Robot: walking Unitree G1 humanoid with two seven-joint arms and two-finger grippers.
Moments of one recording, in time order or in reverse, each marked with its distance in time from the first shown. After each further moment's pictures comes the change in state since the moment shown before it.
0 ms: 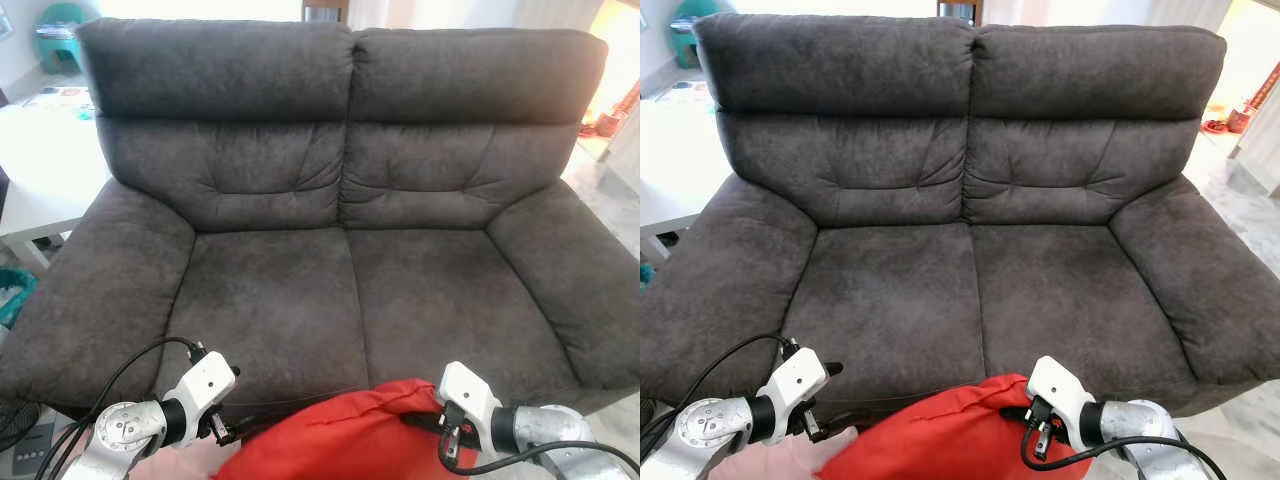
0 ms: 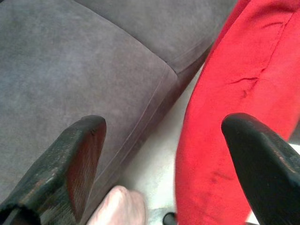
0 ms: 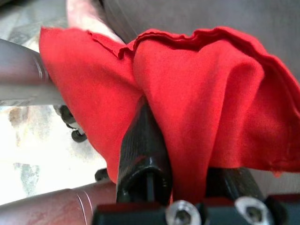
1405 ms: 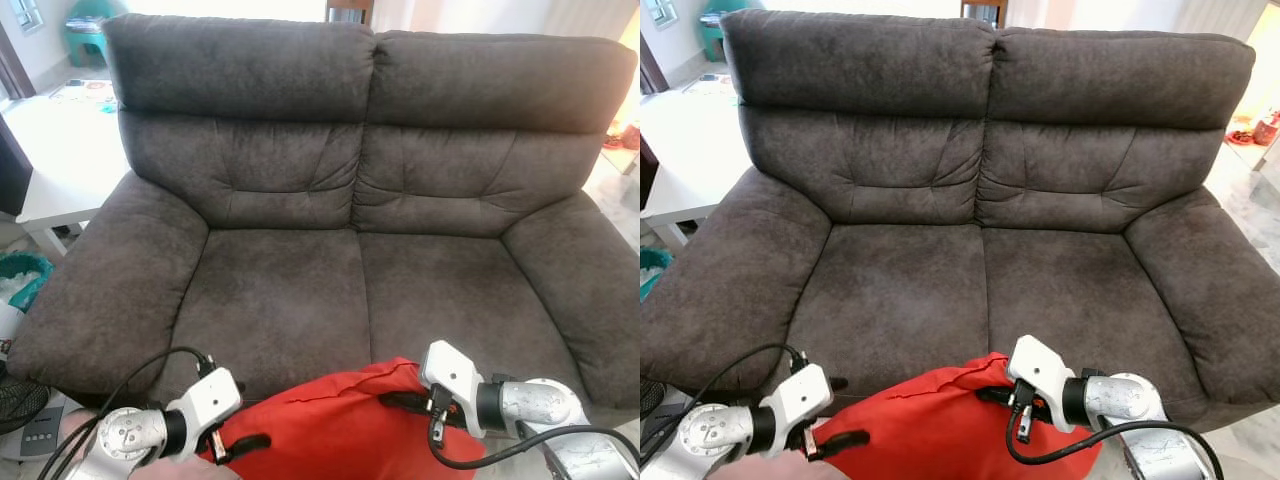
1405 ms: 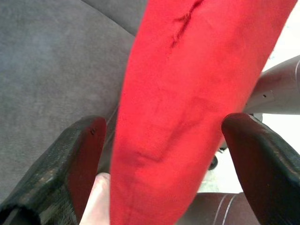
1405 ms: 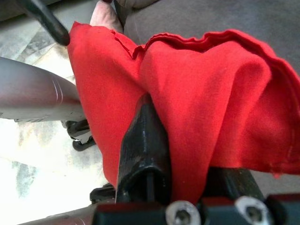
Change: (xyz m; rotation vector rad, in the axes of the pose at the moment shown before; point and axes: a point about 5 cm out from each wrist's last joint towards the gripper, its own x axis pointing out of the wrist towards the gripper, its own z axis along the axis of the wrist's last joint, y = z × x) left arm 0.002 -0.012 -0.013 0.048 0.052 -0.114; right arm 0.004 0.000 0.037 -0.076 -0.070 0.051
